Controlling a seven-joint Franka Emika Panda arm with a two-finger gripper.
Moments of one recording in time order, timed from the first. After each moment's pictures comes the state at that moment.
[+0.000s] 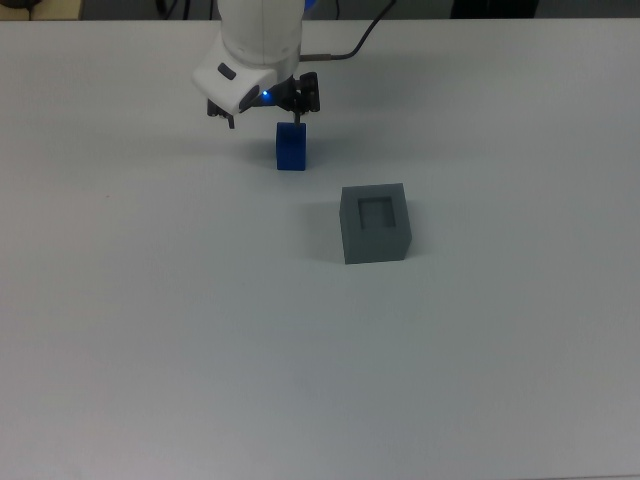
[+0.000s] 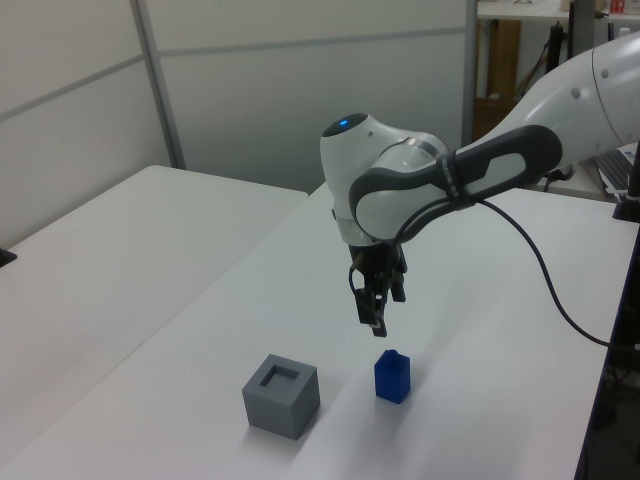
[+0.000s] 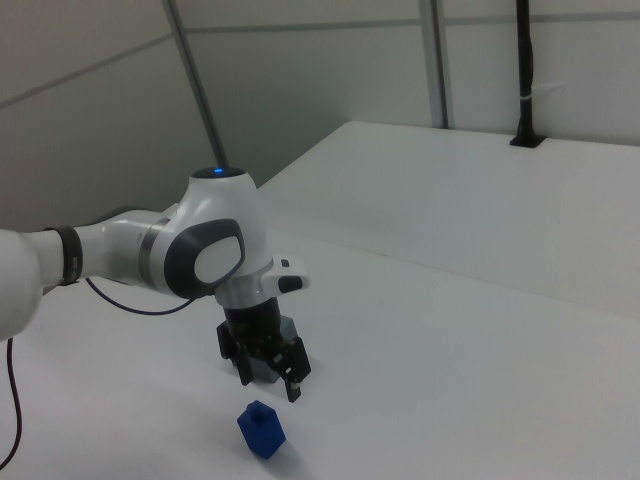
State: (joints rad) arm 0.23 0.06 -0.17 -2.02 -0.05 1.93 -0.02
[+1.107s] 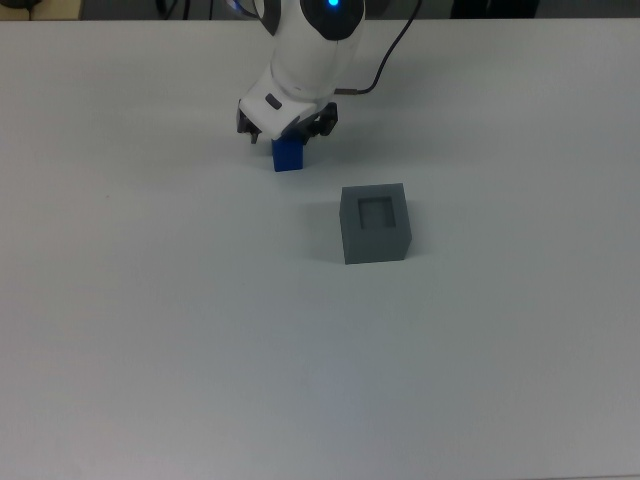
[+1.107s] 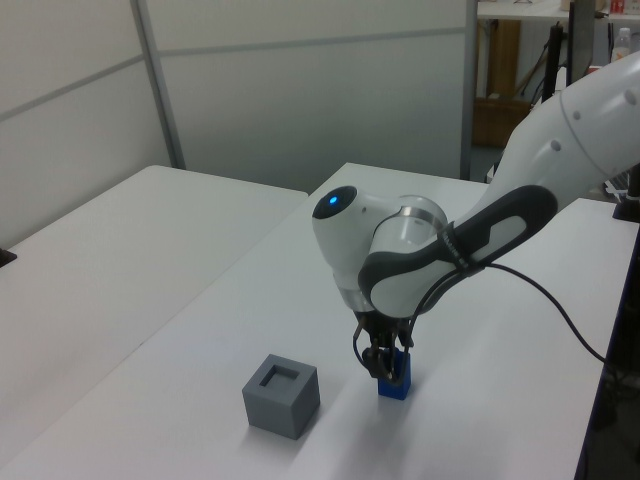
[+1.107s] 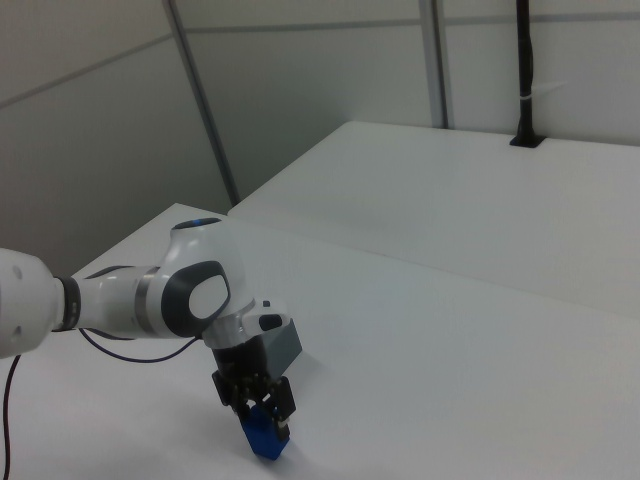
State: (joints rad) arm 0.23 0.12 -0.08 -2.14 -0.20 2.05 0.17
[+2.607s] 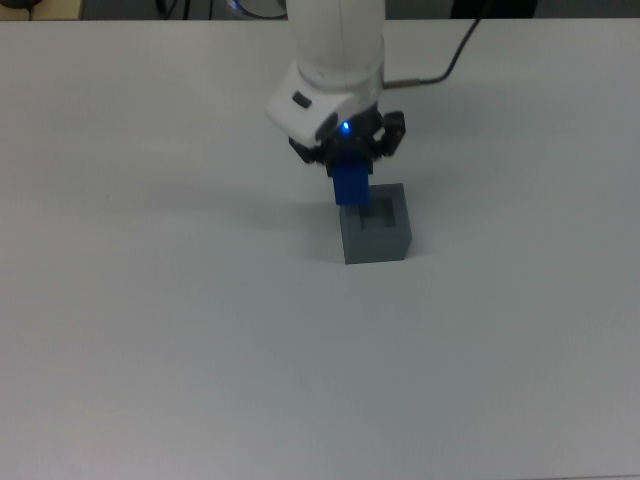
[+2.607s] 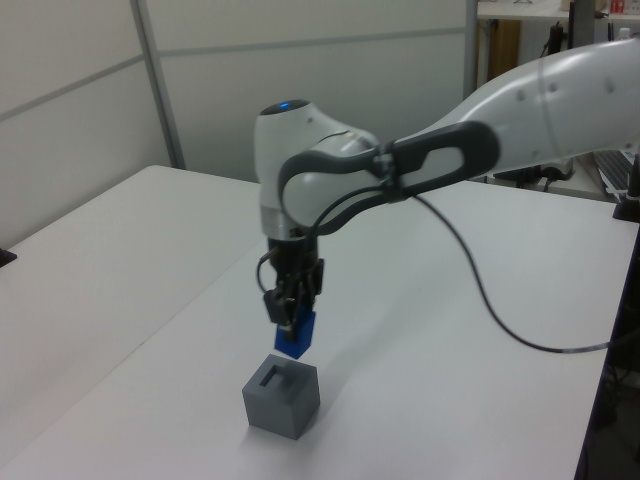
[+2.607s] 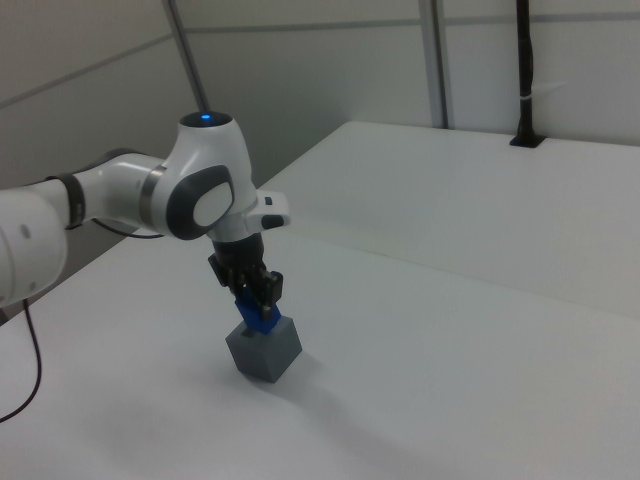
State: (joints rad) arm 0.23 0.27 -0.06 -1.65 0.13 1.93 0.09
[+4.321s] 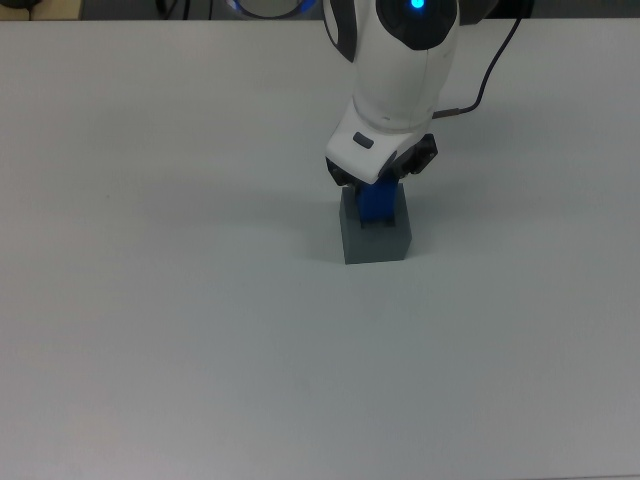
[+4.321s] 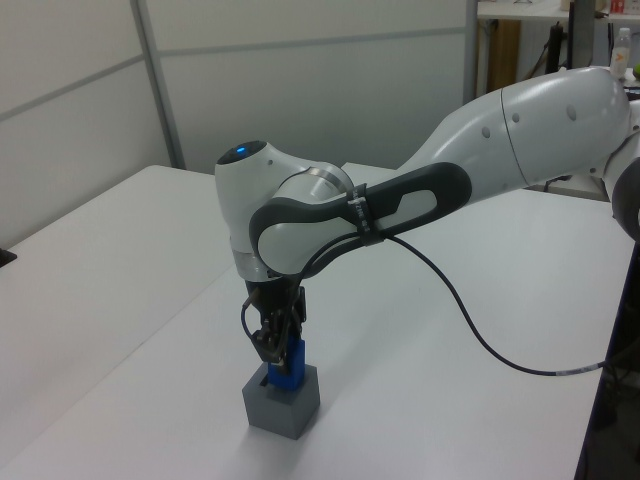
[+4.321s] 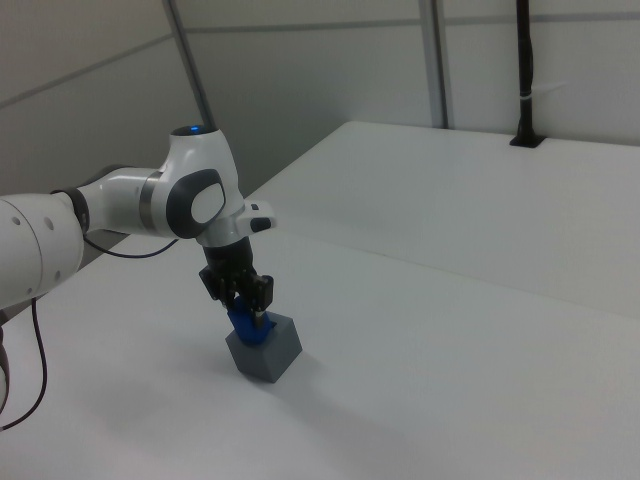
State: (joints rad) arm 0.25 0.37 0.01 -1.57 0.02 1.88 0.09
